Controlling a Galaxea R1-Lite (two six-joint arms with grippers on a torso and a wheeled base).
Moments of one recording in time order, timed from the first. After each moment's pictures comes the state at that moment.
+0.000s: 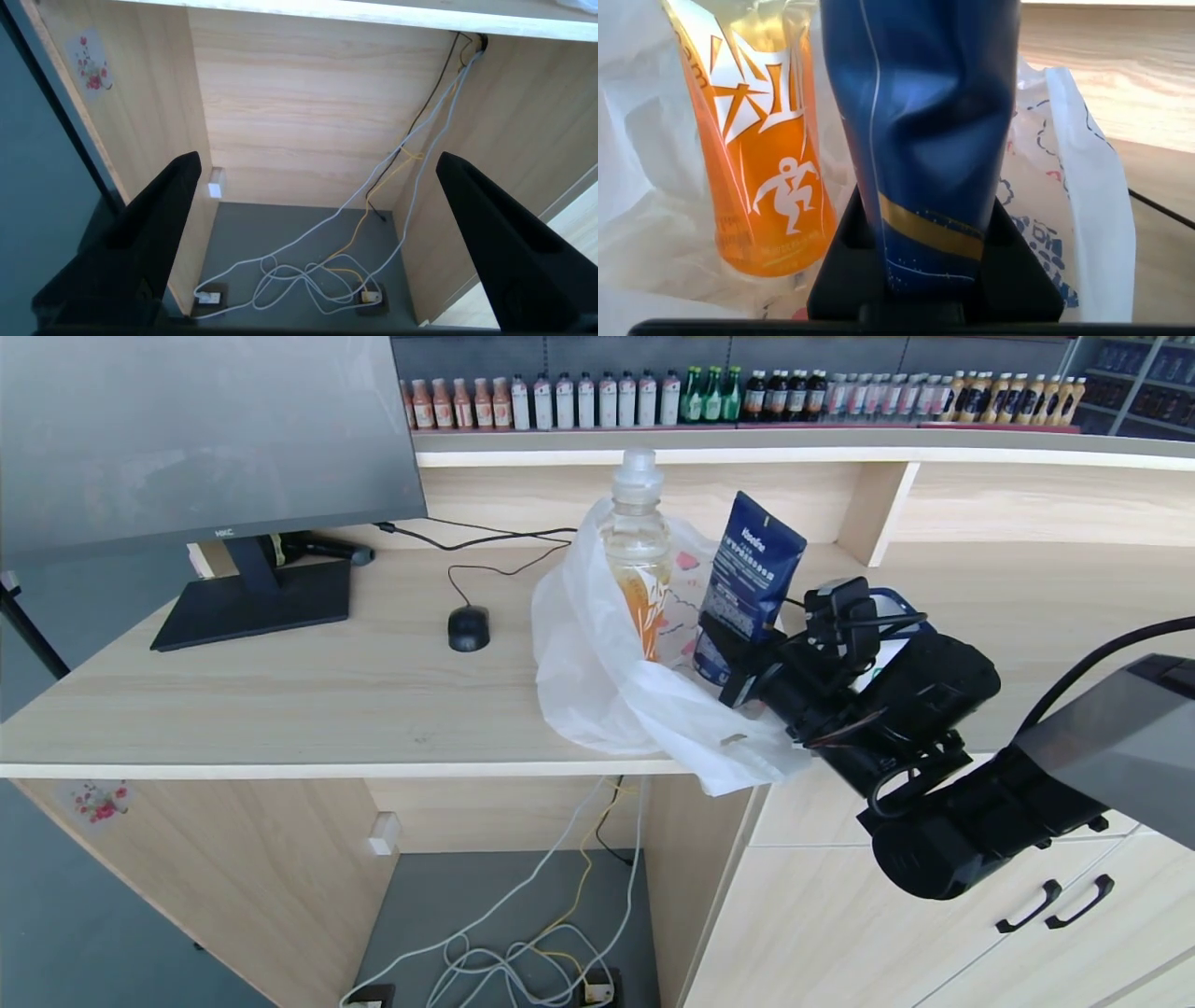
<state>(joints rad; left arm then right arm) 0.00 0.00 0.00 0.00 0.00 0.00 0.44 2.11 -0.92 -1.57 0.14 -0.09</state>
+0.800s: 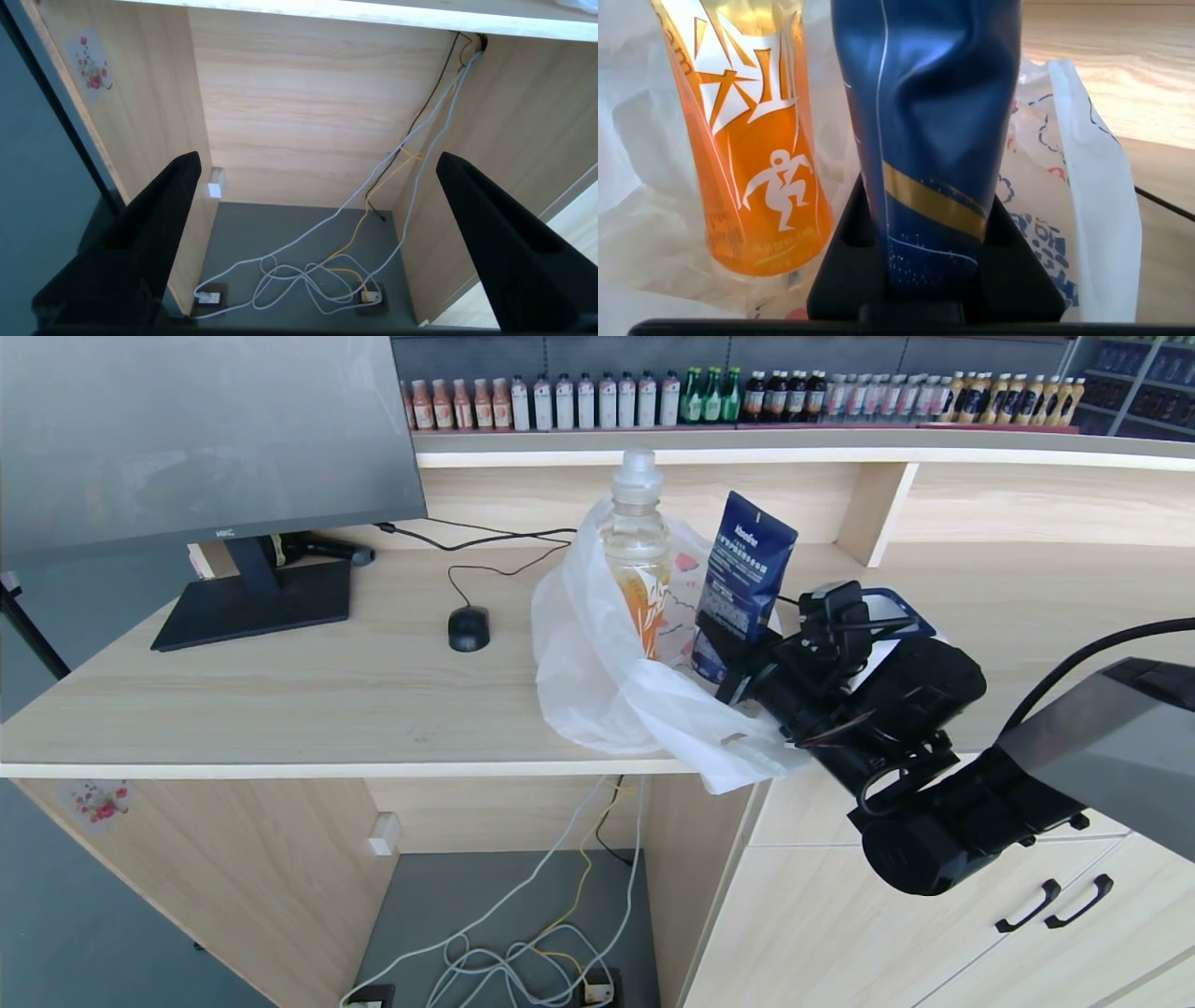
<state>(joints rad) 0.00 0.00 0.00 0.00 0.00 0.00 0.43 2.15 -0.95 -1.57 0.14 -0.08</state>
